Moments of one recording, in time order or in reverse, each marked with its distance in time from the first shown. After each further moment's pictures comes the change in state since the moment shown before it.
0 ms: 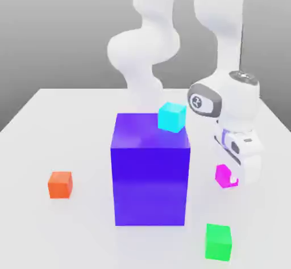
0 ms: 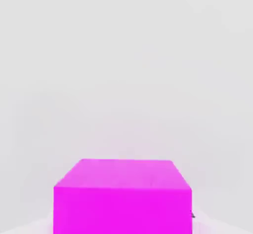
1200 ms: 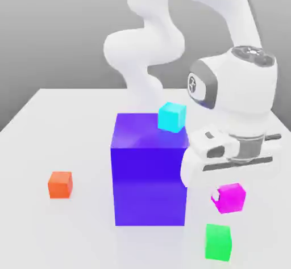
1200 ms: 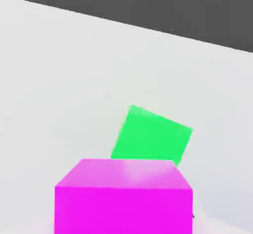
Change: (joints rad) arm -0.313 -0.017 -0.151 0.432 0.024 -0.450 1.306
